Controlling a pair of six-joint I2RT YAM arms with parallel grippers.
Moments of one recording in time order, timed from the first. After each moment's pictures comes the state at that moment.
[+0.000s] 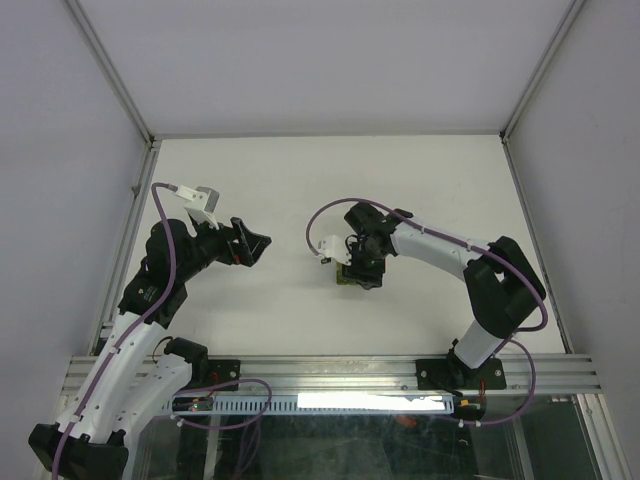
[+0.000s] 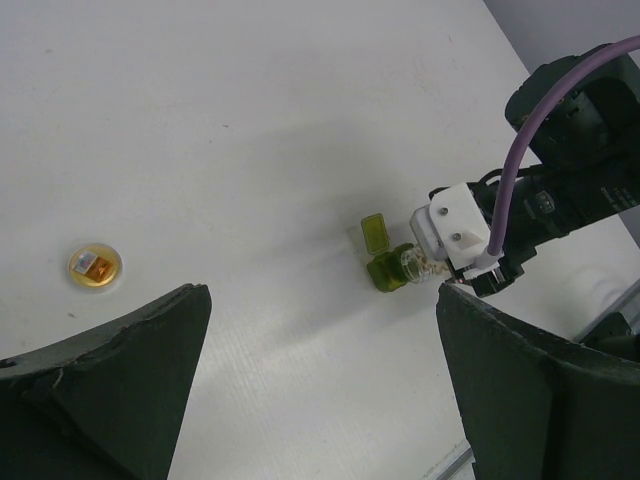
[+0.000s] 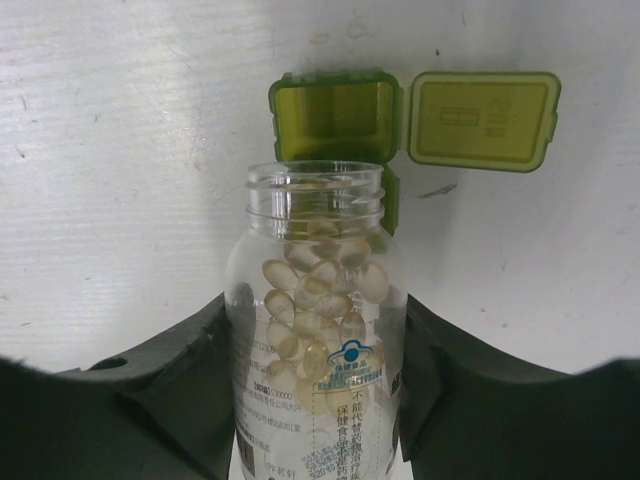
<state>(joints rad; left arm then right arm) -0.32 0.68 0.71 -0.30 0.30 -0.35 0.72 1.65 1.10 -0.79 -0.23 -0.80</state>
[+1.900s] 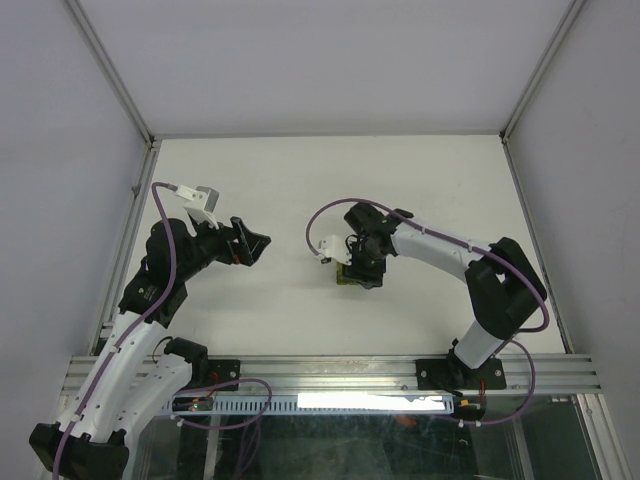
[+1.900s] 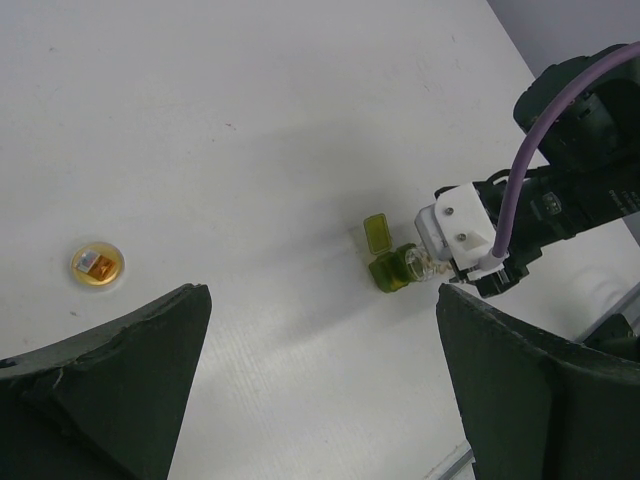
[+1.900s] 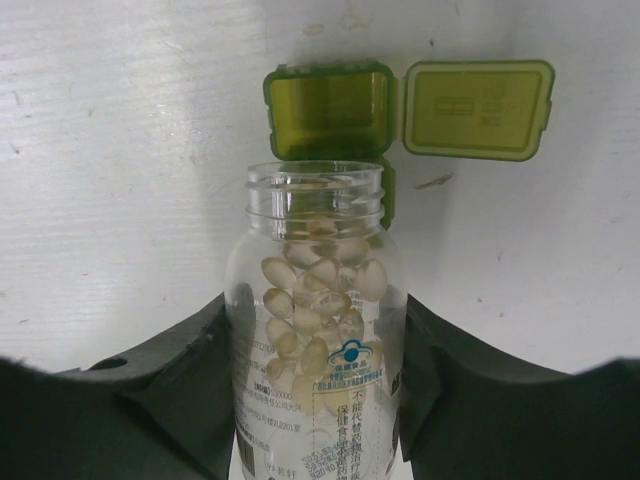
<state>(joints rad) -0.31 0.69 0.71 -0.30 0.30 -0.35 0.72 1.64 1.09 -0.78 -0.20 -0.79</state>
